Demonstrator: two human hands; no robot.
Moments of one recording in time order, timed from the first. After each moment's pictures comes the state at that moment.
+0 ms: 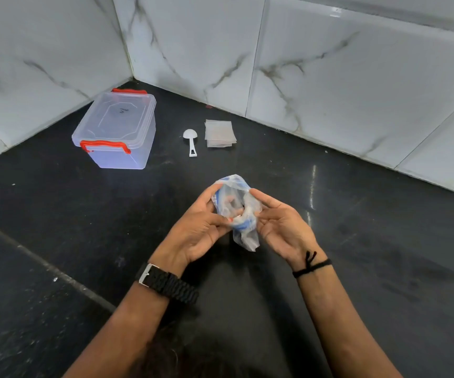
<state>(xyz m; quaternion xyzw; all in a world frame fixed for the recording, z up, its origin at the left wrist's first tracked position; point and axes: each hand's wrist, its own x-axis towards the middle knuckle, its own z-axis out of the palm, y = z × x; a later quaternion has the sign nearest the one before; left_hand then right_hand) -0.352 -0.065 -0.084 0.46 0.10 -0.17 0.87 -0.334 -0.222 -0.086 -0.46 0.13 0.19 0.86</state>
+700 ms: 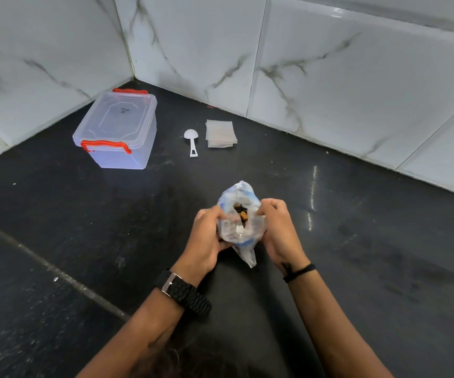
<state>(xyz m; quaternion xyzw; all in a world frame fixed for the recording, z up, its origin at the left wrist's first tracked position) -0.351 -0.084 -0.114 0.48 0.24 -0.12 0.84 -0.333 -0.206 -0.105 -0.63 0.17 0.10 0.75</state>
